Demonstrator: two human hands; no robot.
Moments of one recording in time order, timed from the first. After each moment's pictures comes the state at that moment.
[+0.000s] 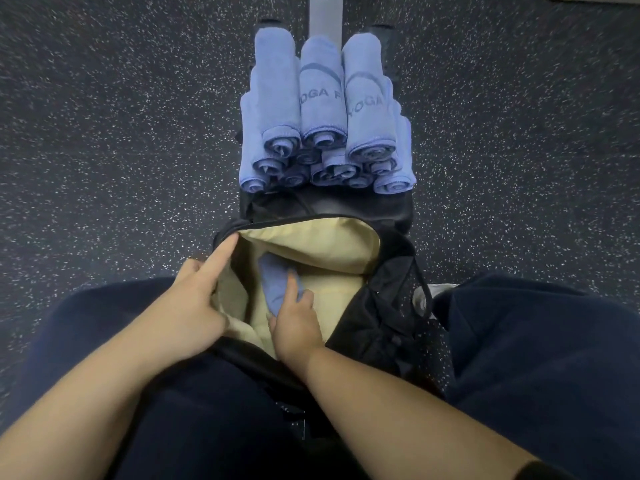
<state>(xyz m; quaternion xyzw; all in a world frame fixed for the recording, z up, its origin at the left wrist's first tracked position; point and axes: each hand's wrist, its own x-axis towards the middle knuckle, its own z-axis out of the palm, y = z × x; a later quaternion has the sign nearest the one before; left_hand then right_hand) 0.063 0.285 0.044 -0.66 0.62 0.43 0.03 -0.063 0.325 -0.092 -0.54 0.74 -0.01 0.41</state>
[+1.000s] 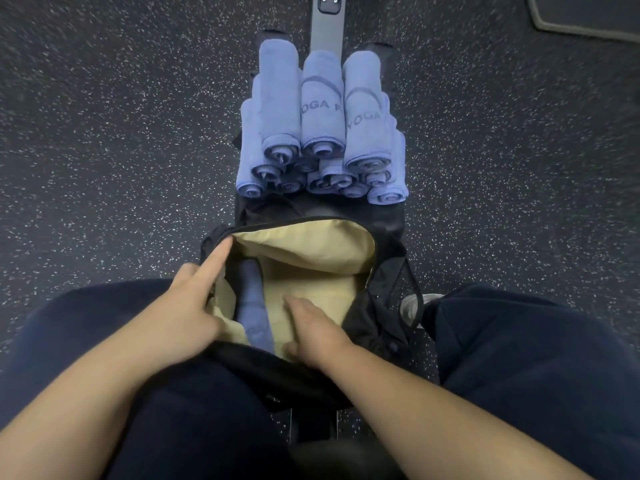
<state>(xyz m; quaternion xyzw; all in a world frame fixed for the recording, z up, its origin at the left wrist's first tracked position) 0.062 0.288 0.048 -0.66 0.60 0.46 0.01 -0.125 0.320 -0.065 -0.67 0.58 0.08 0.46</state>
